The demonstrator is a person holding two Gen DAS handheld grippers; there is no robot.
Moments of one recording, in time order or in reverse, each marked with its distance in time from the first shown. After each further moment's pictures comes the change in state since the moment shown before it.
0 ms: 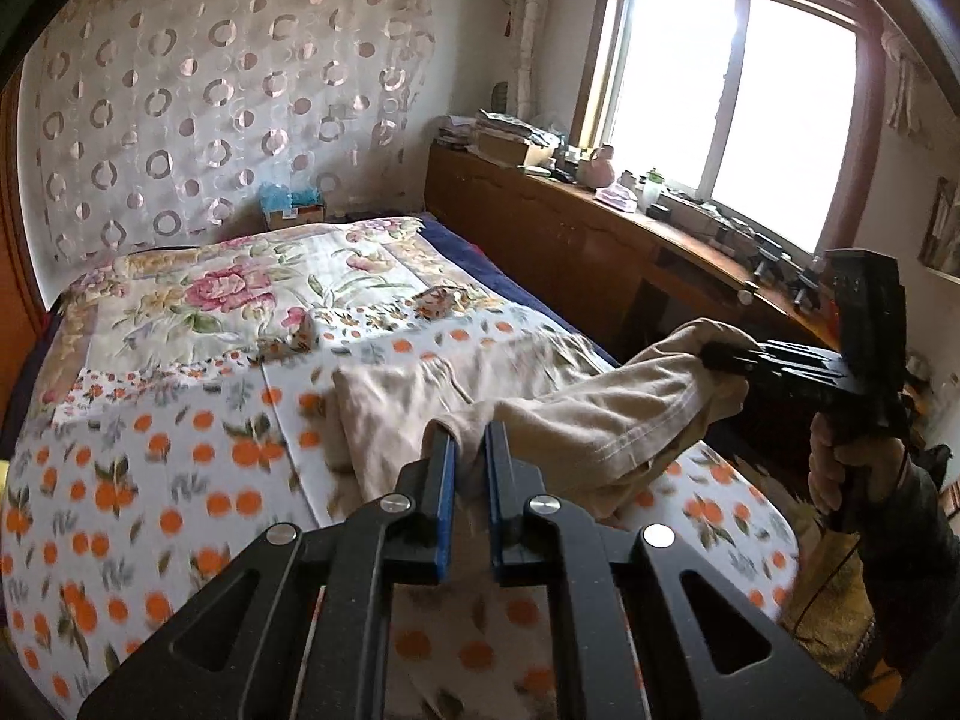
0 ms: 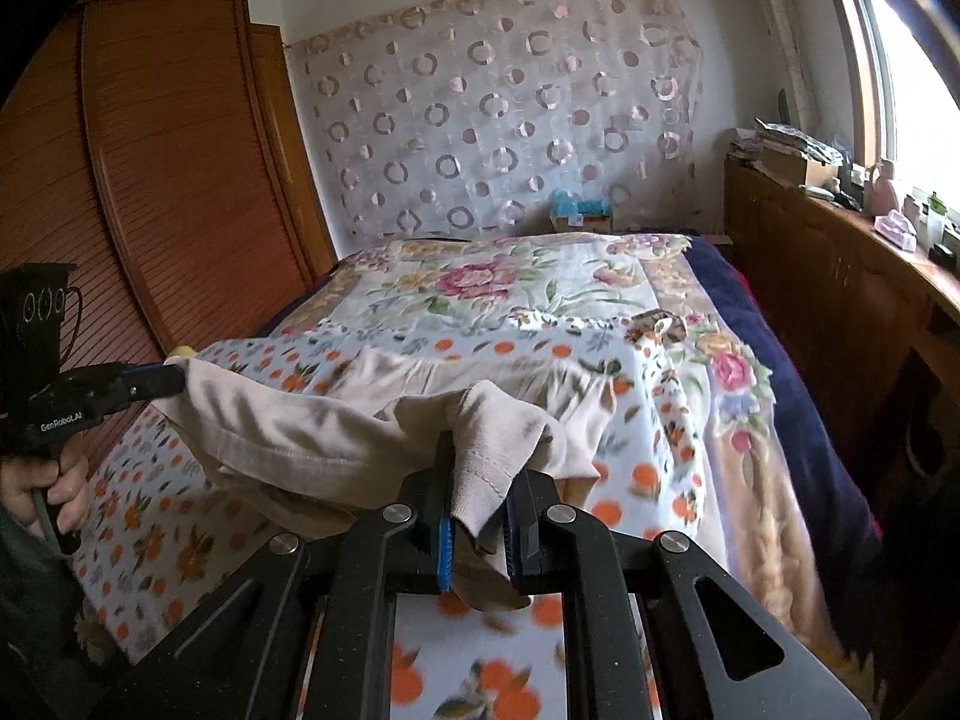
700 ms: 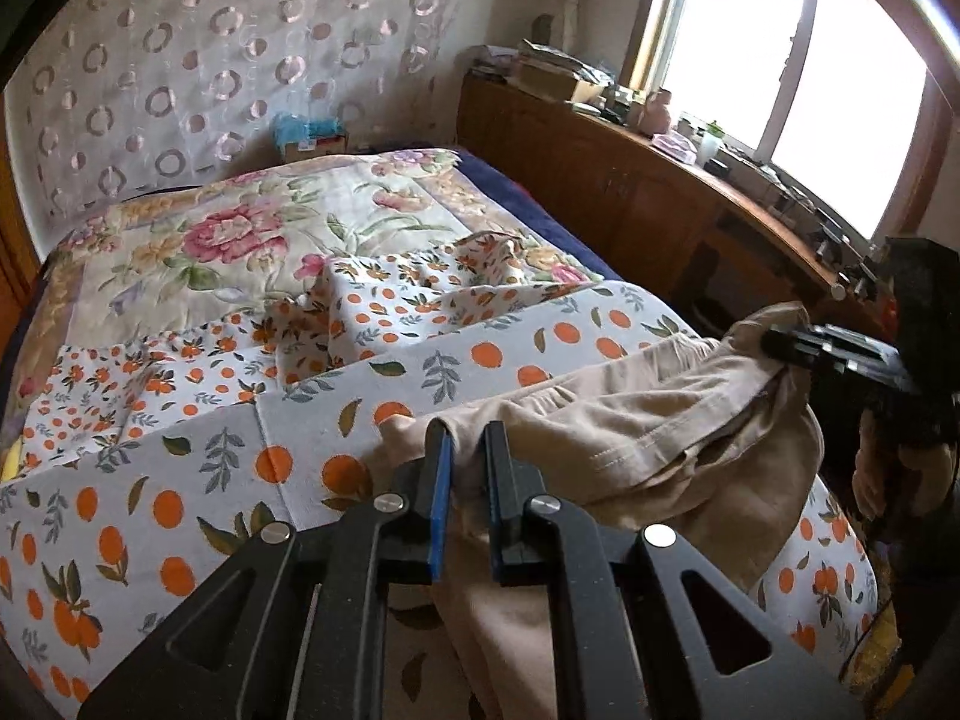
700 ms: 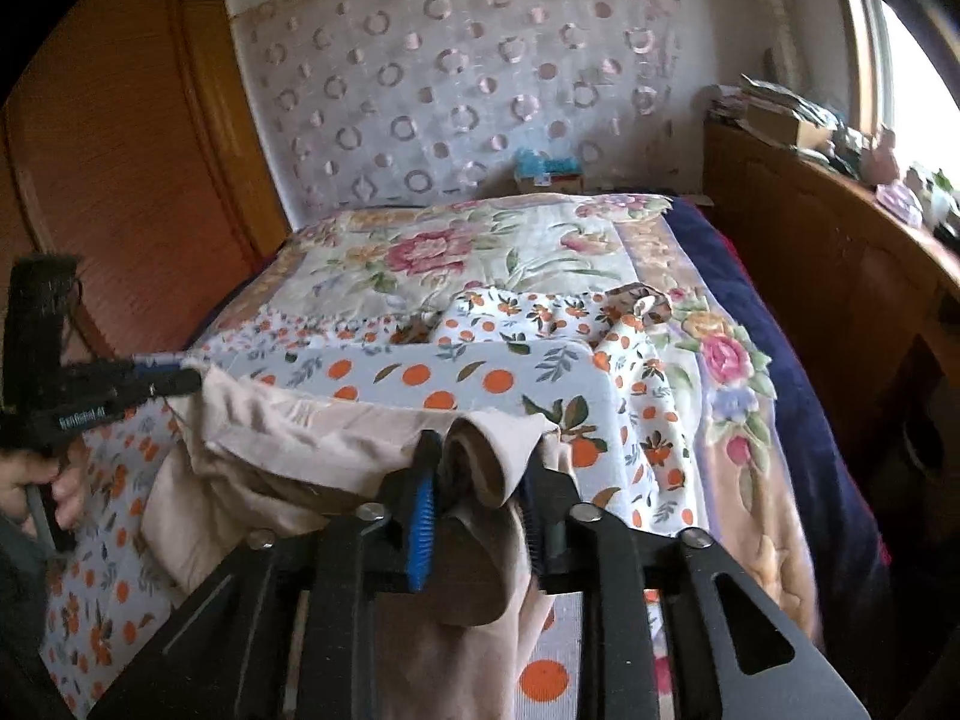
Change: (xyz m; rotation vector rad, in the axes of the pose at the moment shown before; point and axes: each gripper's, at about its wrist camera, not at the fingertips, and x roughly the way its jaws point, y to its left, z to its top) left arm 0.131 0.062 0.033 -0.037 0.178 0.036; right arm 0.094 -0.027 0.046 0.093 0.091 -0.060
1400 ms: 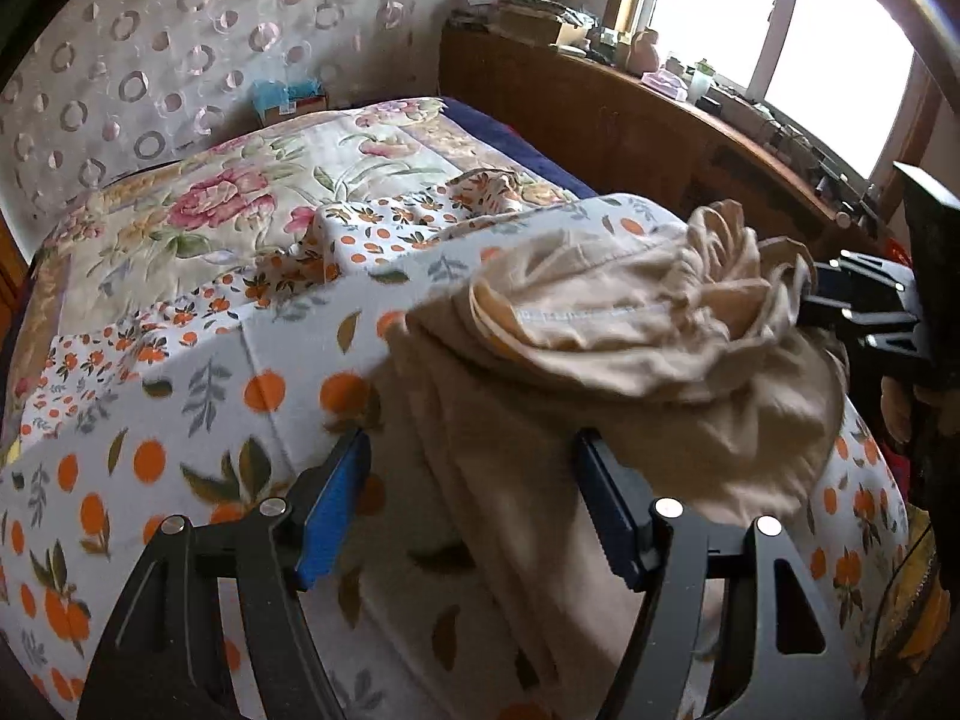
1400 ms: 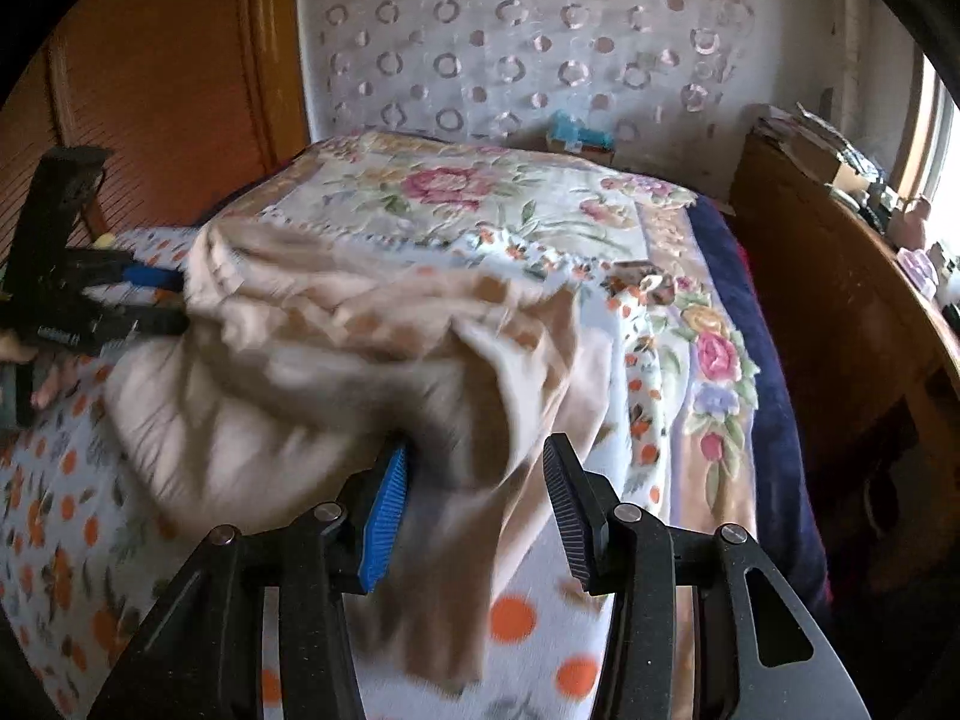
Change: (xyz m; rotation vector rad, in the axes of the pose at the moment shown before) left arm 0.024 0.005 -0.019 0.062 0.117 0.007; right arm 0.003 0.031 -0.007 -0.261 0.119 -0.059
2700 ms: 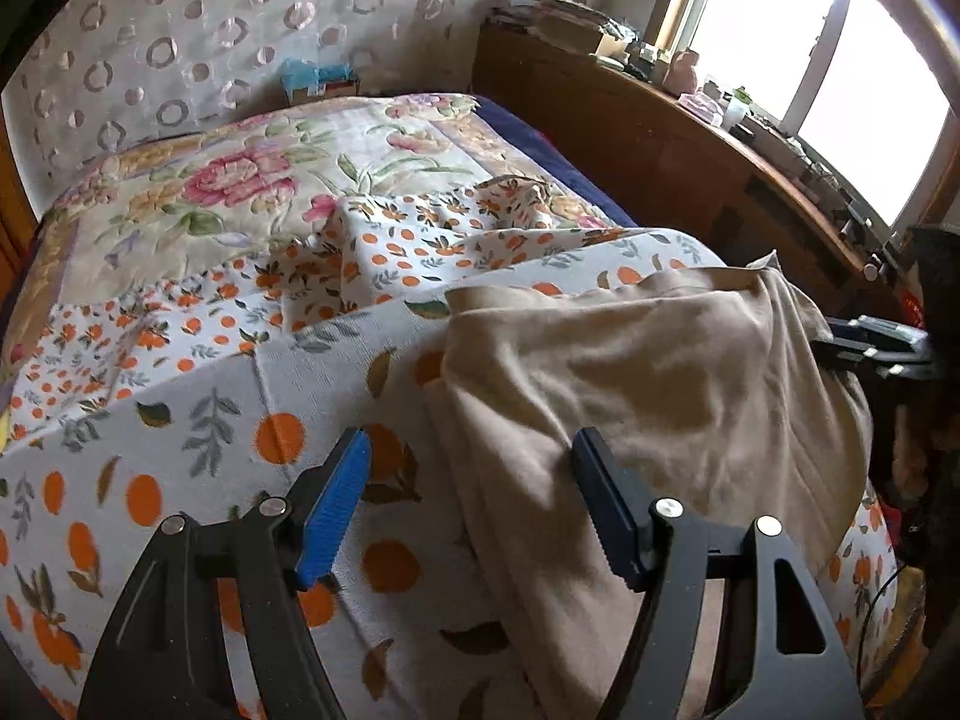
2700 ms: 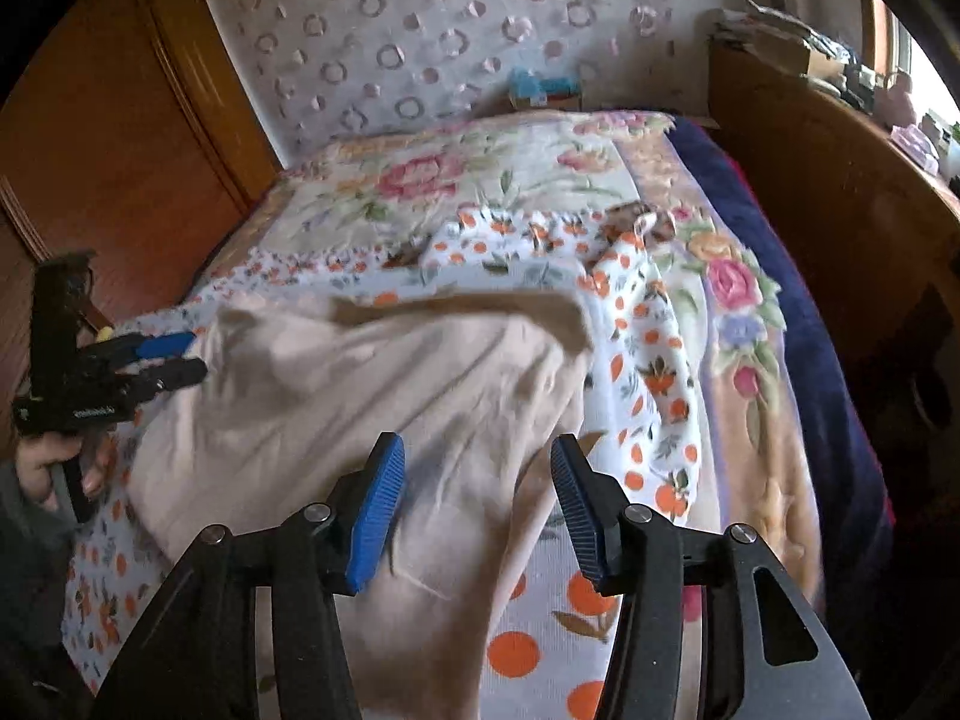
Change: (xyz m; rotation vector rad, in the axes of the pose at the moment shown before) left arm 0.021 0.023 0.017 -0.115 0.011 -0.005; right arm 0.031 -0.037 0.006 0.247 0.120 0.079
